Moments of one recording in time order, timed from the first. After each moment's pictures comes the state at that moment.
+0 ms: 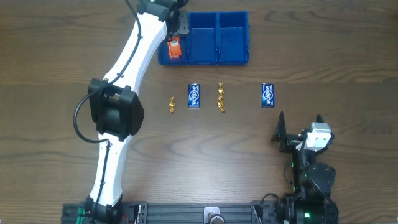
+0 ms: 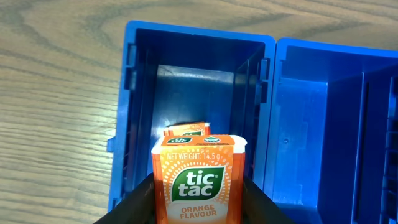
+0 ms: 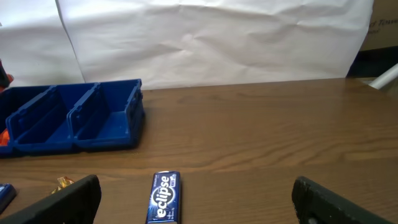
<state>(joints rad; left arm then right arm) -0.37 2.43 2.40 -1.06 -0.14 -0.43 -0.07 0.01 0.01 -0.08 0.00 0.05</state>
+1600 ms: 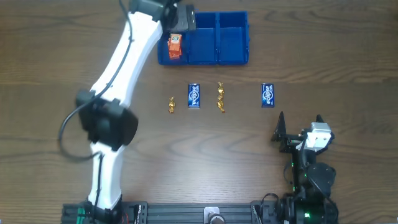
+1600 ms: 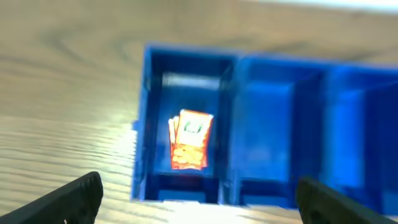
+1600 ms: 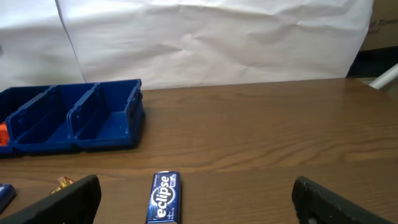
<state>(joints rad) -0.39 2.24 2.36 -1.10 -0.17 -0.42 -0.07 0.01 0.01 -0.08 0.00 0.05</state>
